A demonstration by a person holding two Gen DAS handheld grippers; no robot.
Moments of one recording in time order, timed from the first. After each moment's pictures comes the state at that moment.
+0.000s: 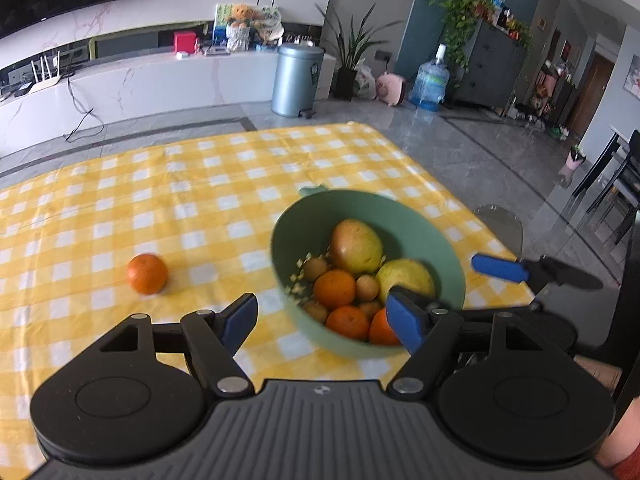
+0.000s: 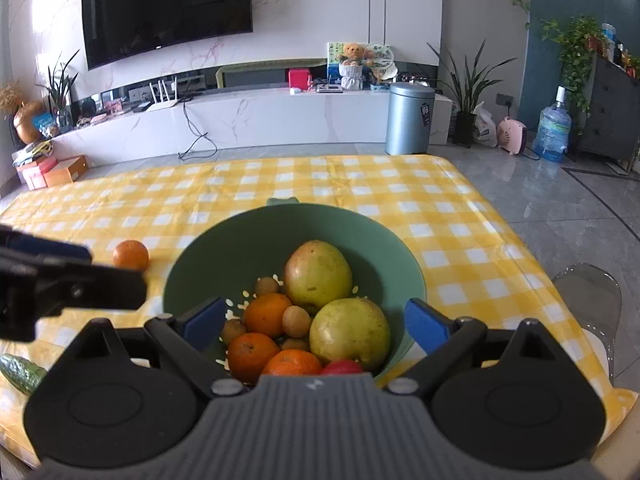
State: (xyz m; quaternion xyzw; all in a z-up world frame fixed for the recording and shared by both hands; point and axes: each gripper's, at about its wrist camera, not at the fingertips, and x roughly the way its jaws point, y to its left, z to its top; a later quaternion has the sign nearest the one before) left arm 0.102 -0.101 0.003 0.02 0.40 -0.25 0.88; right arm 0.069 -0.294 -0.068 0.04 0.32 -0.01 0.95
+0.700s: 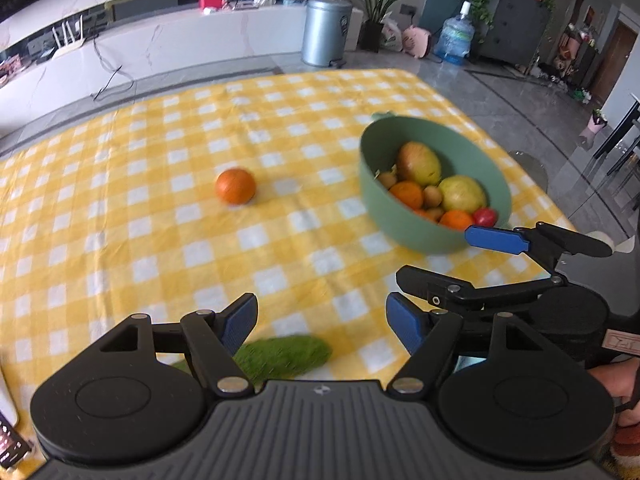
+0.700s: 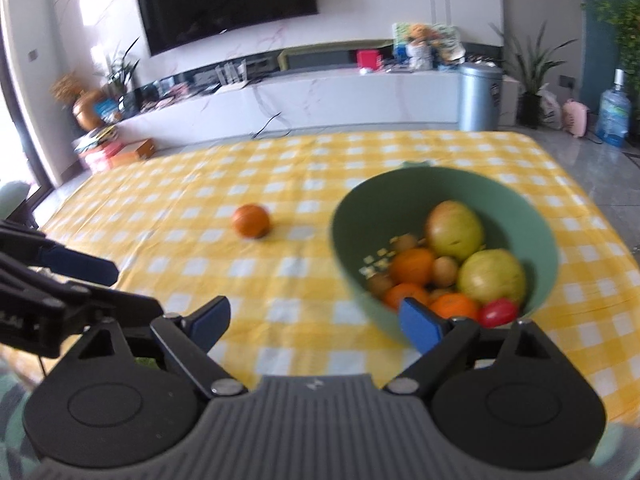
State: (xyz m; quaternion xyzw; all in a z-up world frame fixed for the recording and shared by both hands) left arm 0.073 -0.014 -0.008 0.05 0.46 -0.22 0.86; right arm 0.040 -0.205 -0.075 0.05 0.35 0.10 0.93
